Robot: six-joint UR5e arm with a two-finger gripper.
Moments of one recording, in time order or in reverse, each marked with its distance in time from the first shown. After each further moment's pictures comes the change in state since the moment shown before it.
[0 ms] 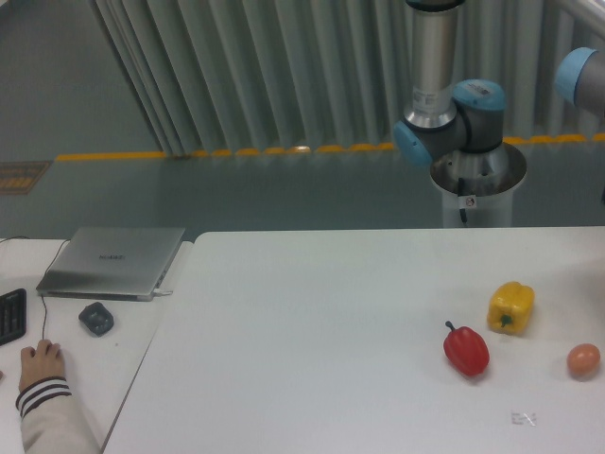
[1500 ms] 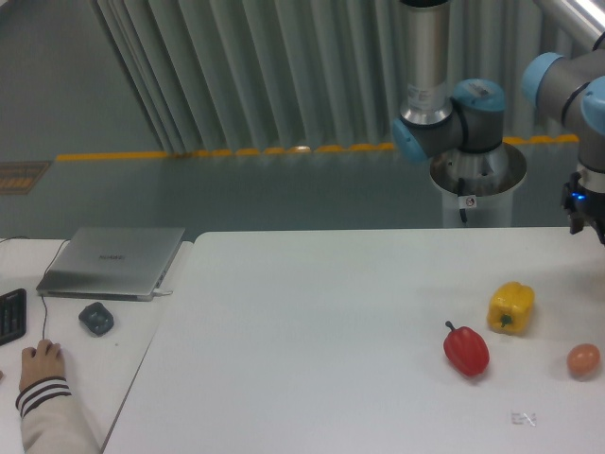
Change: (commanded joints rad) arm -0.165 0.051 -0.095 -0.005 0.074 -0.507
